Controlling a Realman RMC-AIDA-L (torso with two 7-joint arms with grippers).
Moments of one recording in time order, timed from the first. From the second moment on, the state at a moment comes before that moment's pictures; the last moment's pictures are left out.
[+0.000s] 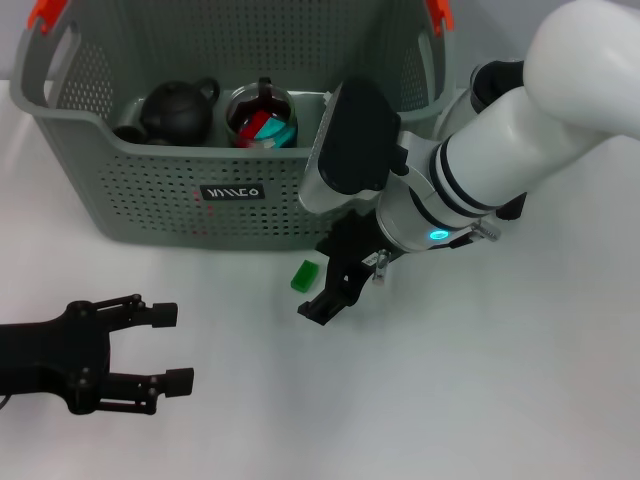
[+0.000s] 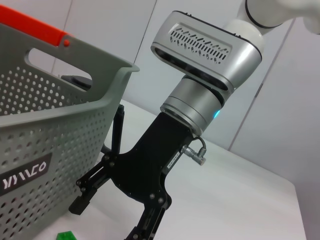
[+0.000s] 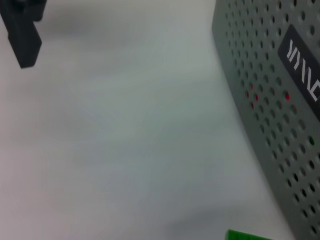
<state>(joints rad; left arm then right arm) -0.35 -2.01 -2.59 -0.69 -1.02 1.89 -1.35 1.05 2.12 -1.76 -0.59 -2.13 -0.95 2.11</state>
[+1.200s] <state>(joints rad) -0.34 -2.01 -2.59 -0.69 -1.02 1.90 -1.34 0.98 2.12 -1.86 -0.58 -1.94 -0.79 2.01</state>
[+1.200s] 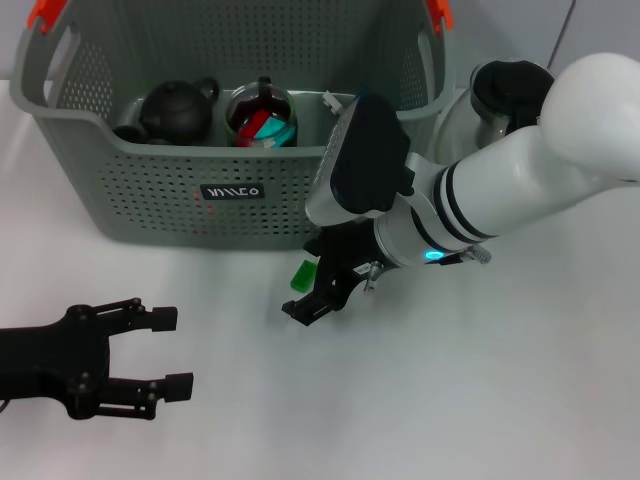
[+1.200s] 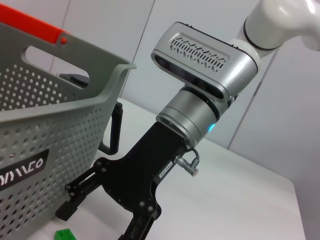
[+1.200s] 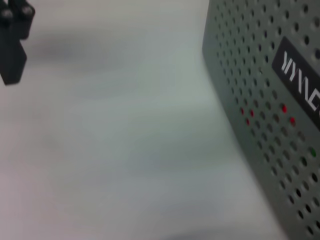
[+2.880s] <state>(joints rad) -0.35 -2.00 -2.59 -0.68 -1.02 1.90 -1.35 0.95 2.09 -1.68 -0.63 -1.97 -1.05 1.98</state>
